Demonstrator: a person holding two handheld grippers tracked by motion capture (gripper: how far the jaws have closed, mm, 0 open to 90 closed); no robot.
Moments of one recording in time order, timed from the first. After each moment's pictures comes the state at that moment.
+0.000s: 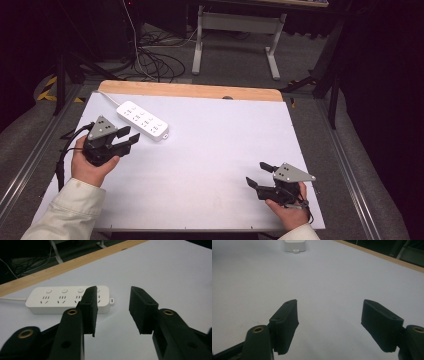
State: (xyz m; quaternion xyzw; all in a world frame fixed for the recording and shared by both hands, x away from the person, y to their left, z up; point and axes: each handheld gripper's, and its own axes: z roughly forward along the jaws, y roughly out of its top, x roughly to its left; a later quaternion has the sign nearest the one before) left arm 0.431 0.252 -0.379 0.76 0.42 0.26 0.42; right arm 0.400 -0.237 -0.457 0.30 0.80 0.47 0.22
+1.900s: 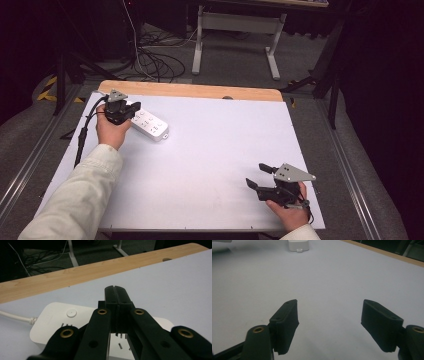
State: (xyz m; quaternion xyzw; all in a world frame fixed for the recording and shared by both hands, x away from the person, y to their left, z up) left arm 0.571 0.270 -0.435 0.72 0.48 0.26 0.43; right arm 0.401 -0.239 -0.460 0.30 0.80 0.48 0.21
